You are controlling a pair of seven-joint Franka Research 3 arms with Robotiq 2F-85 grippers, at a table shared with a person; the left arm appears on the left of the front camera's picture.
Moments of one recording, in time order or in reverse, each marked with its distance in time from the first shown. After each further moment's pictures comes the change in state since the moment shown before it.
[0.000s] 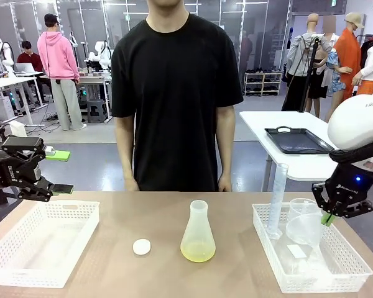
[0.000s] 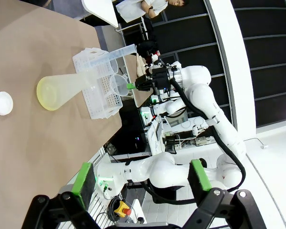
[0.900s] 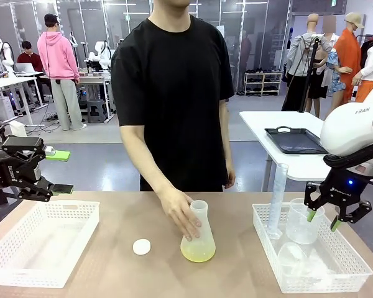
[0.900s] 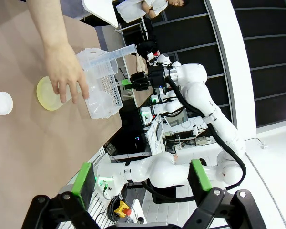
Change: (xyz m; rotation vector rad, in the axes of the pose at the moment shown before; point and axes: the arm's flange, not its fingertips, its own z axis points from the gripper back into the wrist) left arm 0.000 0.000 0.000 0.000 0.000 0.000; right arm 0.006 0.006 -0.014 -0.003 0.006 -0.006
